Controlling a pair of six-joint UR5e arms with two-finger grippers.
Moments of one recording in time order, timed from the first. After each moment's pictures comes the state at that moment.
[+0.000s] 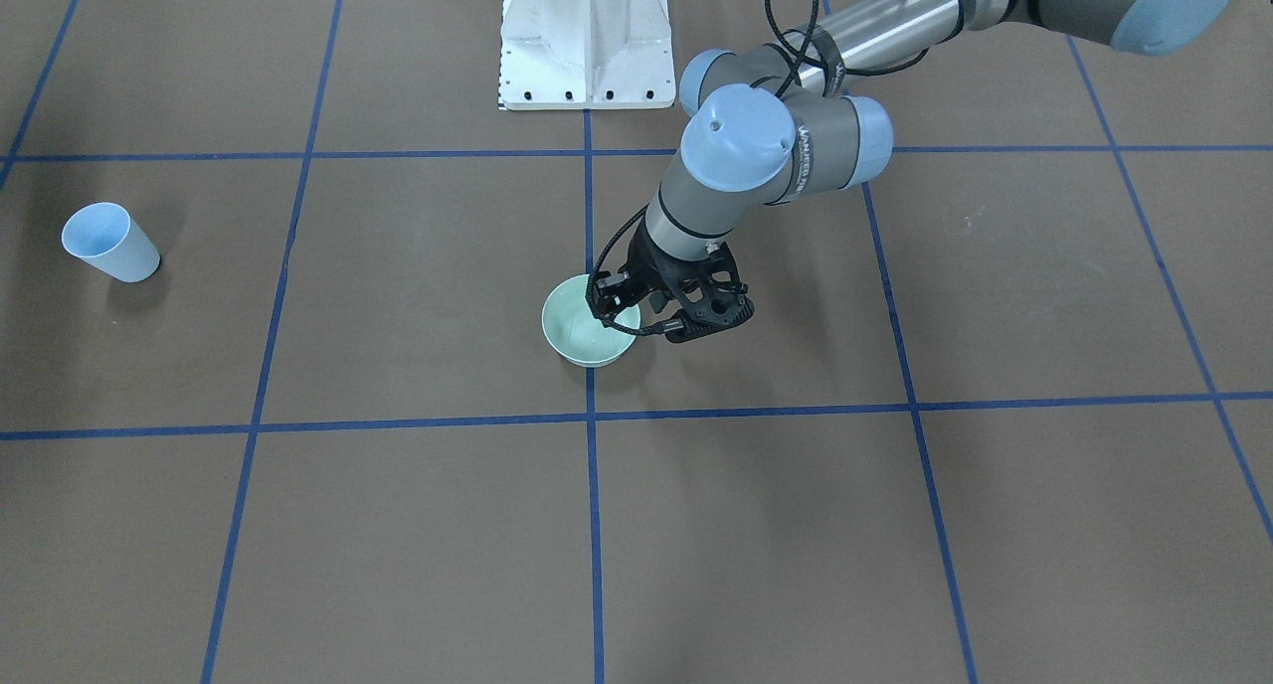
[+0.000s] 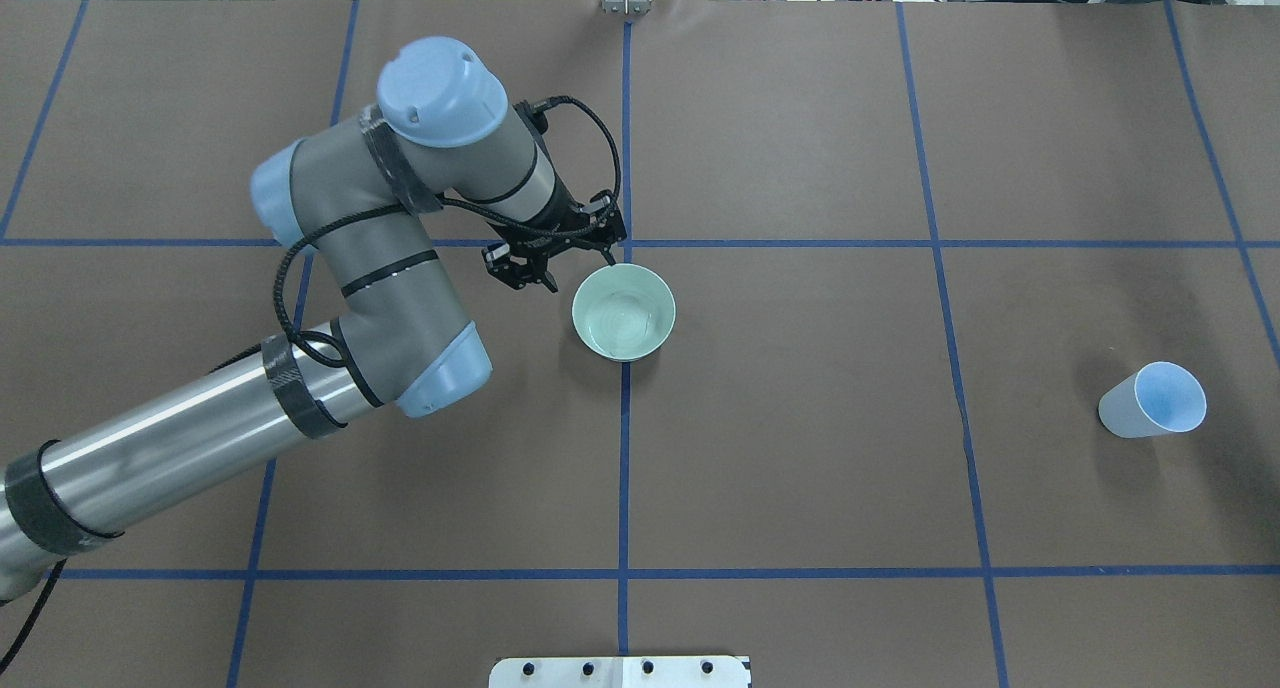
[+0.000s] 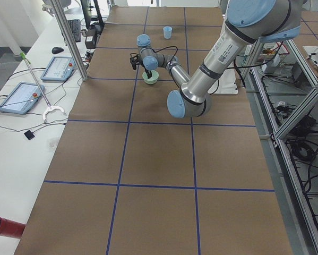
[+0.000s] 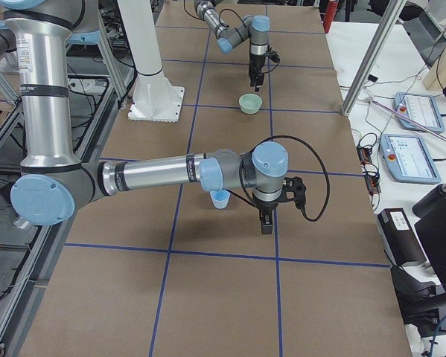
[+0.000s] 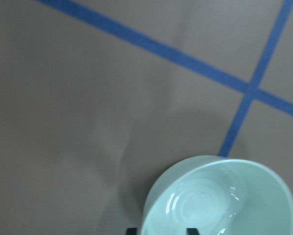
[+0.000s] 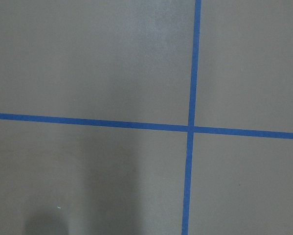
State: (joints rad) left arm -0.68 -2.37 -1.46 -1.87 -2.10 -1.57; right arm 1.53 -1.56 1.73 -1.57 2.37 0.08
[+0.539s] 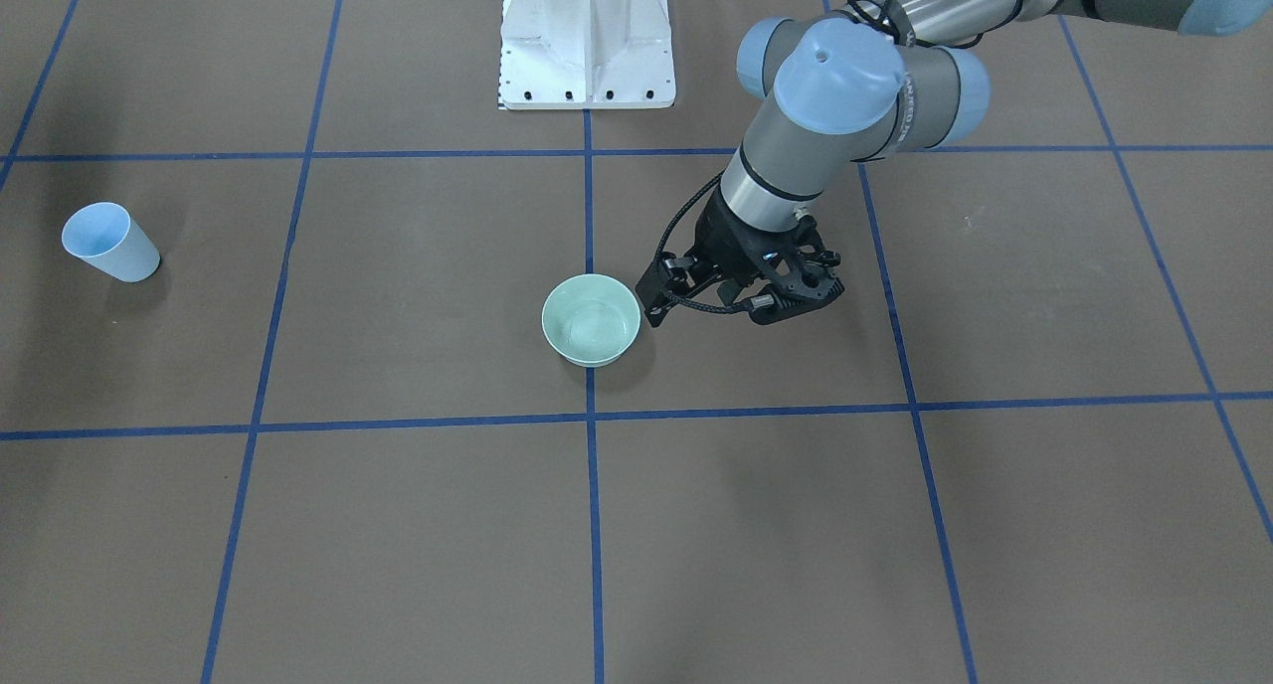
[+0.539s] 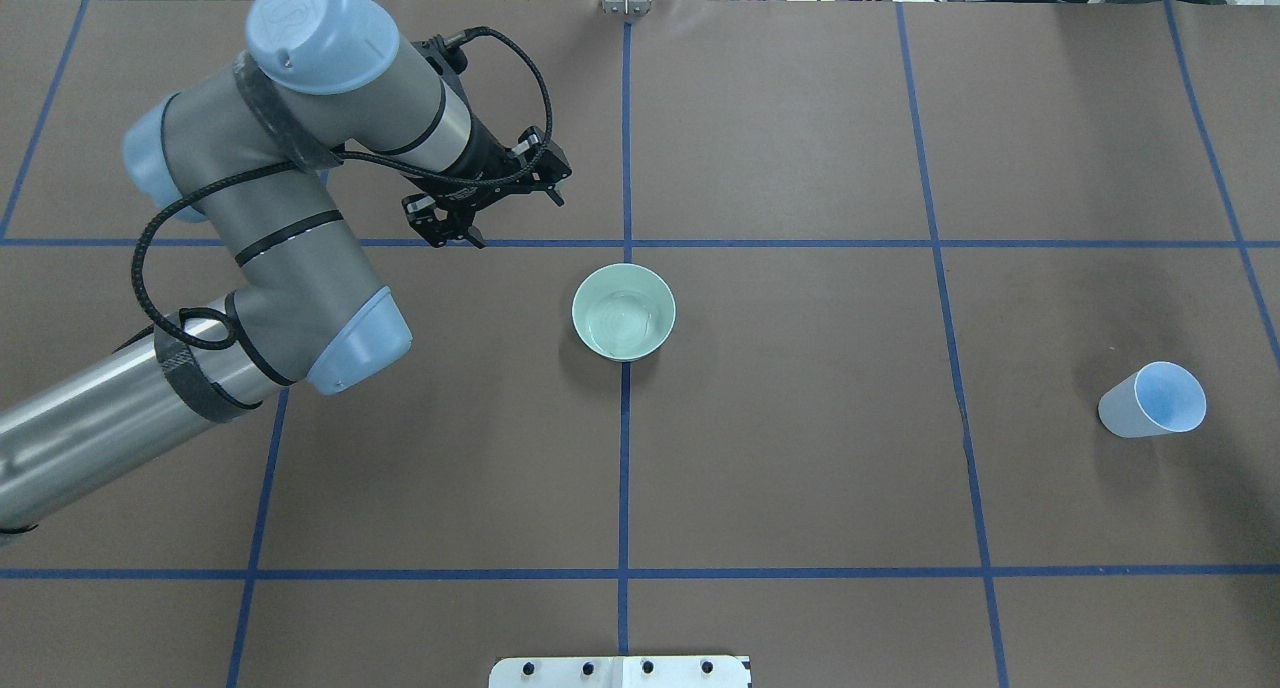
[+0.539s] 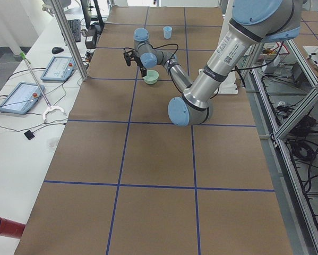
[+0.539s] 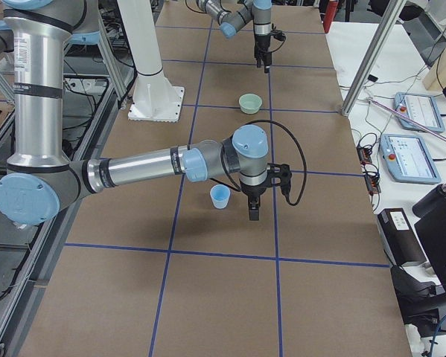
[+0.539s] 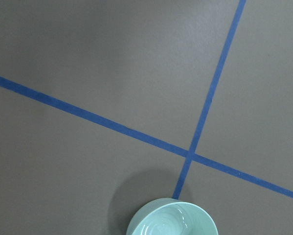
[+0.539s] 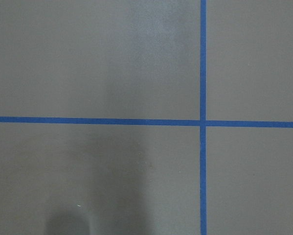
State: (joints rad) left arm -0.75 -2.27 -1.64 -1.75 -2.07 -1.54; right arm 1.45 -1.69 1.91 -1.44 2.30 0.35
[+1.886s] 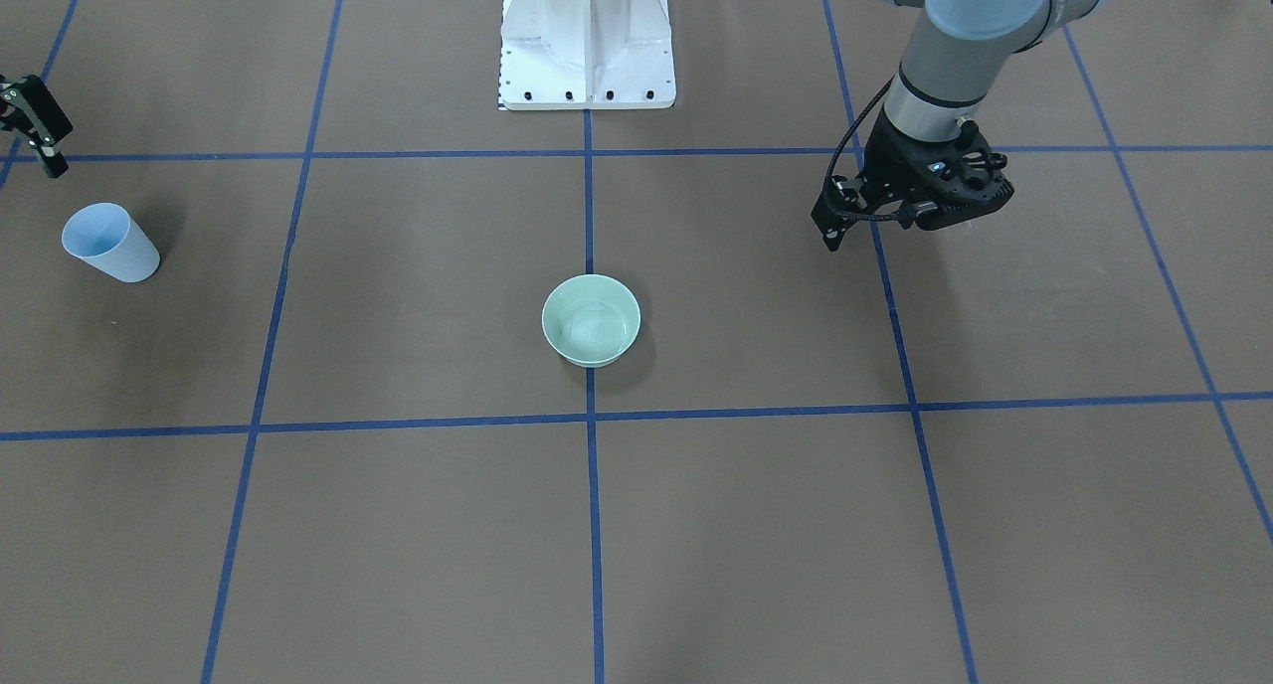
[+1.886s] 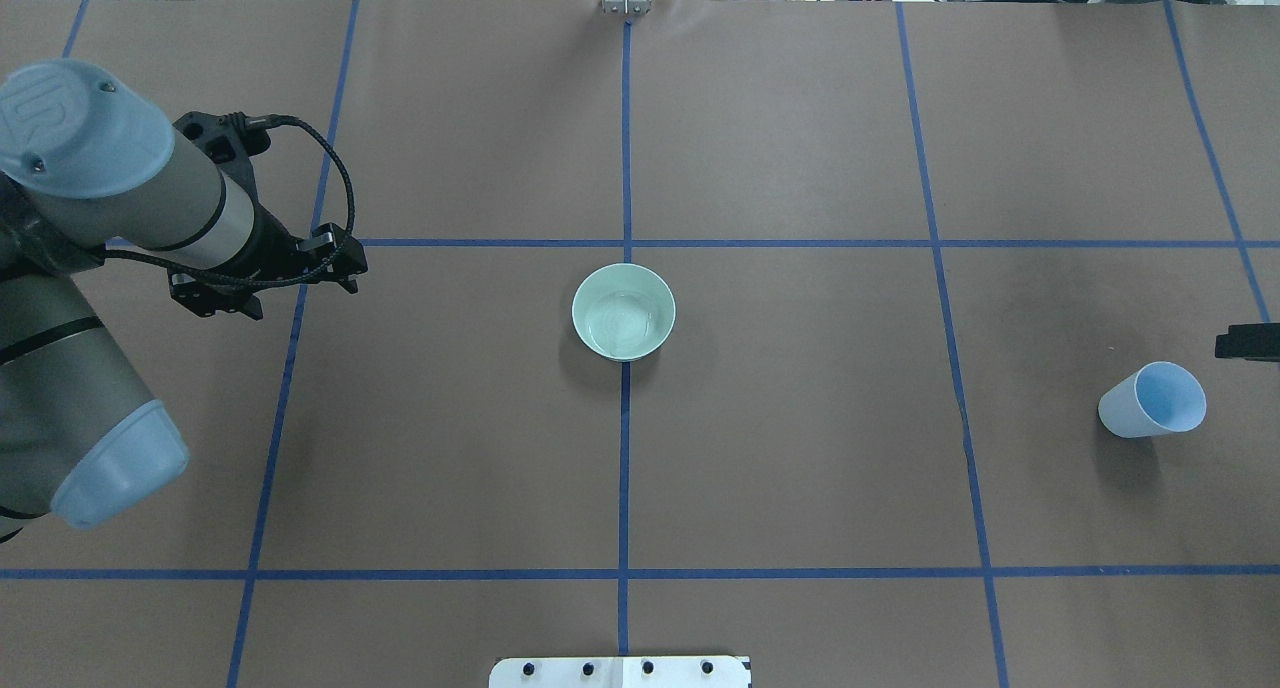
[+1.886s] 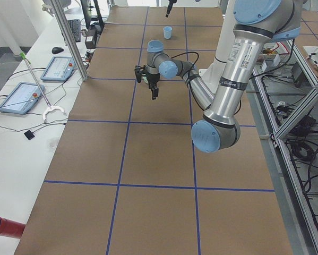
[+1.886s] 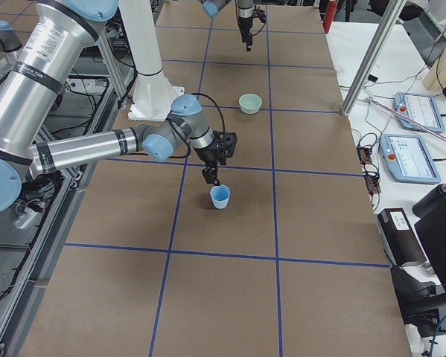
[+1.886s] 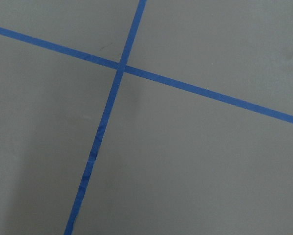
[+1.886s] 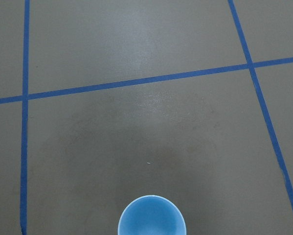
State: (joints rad) left arm -0.75 -1.92 -2.01 -1.48 -1.99 -1.31; right arm 0.88 -2.05 2.25 -1.05 1.80 1.11
